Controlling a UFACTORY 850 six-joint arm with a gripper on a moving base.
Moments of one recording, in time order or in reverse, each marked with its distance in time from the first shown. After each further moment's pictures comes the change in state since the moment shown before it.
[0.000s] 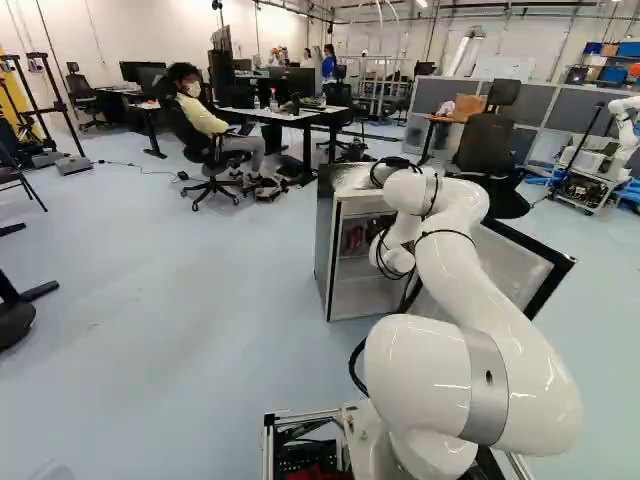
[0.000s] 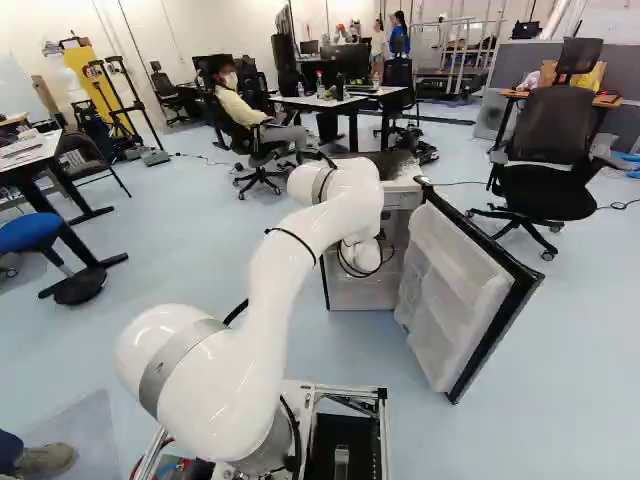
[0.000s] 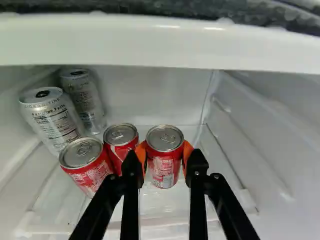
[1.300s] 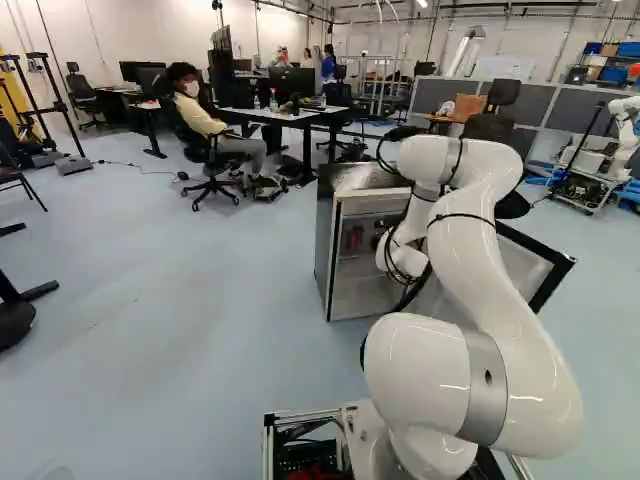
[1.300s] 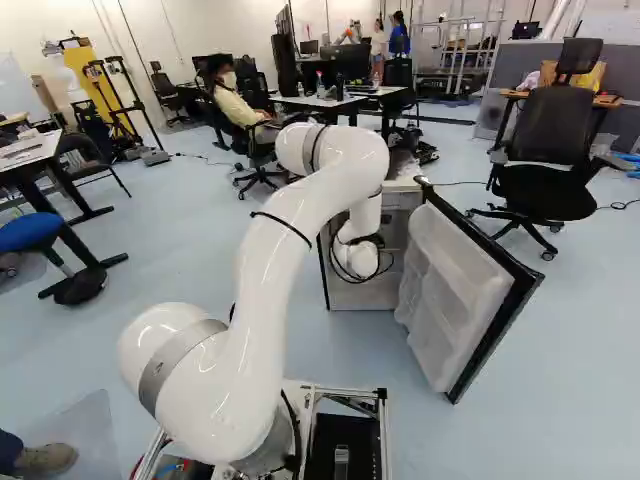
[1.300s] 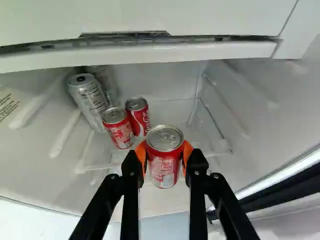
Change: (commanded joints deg) arm -2.3 16.8 26.0 0.0 0.0 0.0
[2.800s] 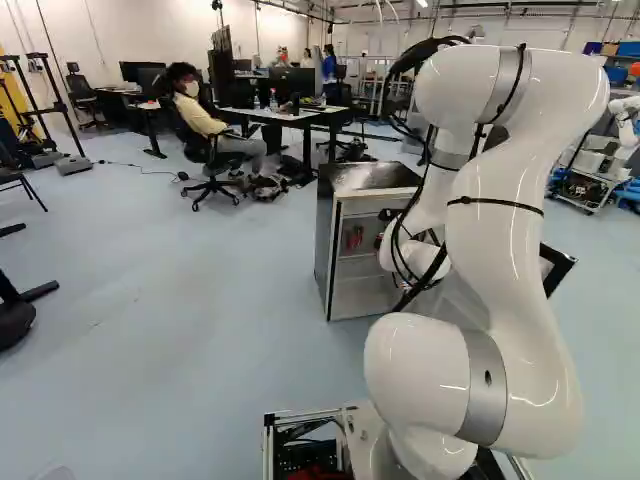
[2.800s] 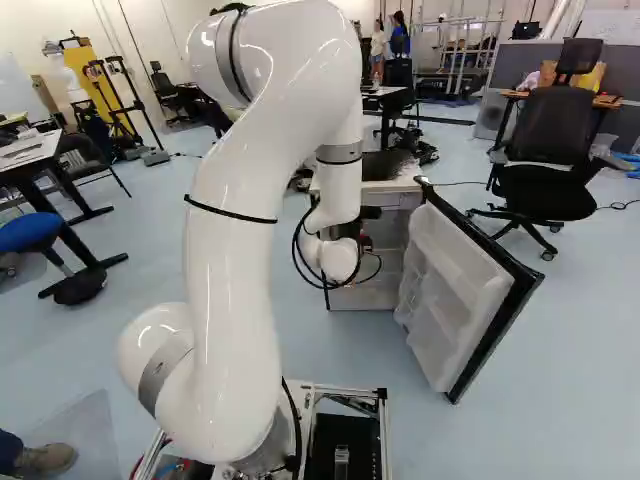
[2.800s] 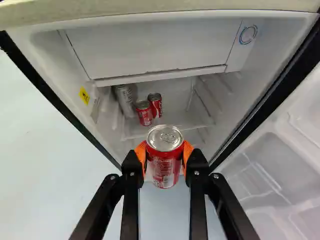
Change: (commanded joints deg) arm 0.2 28.3 32.5 3.2 0.0 0.0
